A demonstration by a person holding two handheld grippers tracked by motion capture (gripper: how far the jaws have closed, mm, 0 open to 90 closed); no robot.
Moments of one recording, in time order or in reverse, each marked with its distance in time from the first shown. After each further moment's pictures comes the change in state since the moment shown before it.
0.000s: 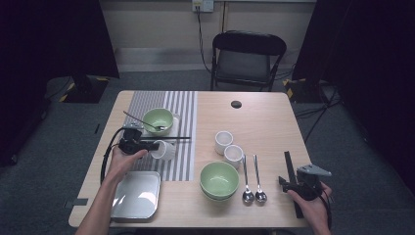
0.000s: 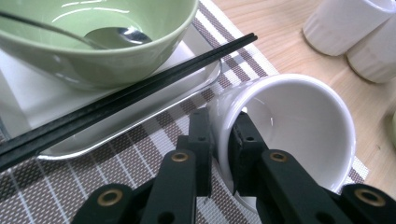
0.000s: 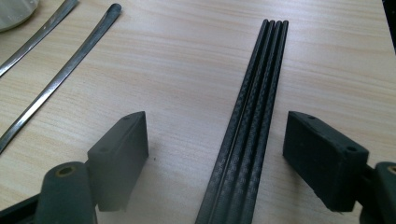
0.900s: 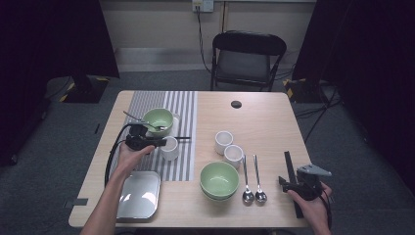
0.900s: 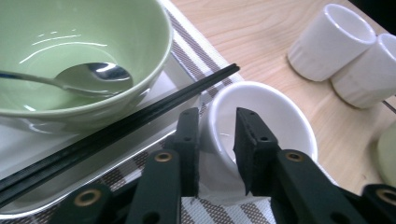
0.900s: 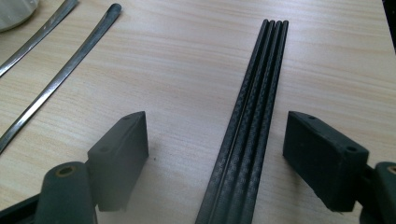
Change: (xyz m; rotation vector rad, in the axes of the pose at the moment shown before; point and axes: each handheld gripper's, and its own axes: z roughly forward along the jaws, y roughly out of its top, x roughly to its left) left arm -0.009 0.016 0.011 -0.050 -0.036 -0.008; right arm 0.000 0.000 0.000 0.000 0.000 0.000
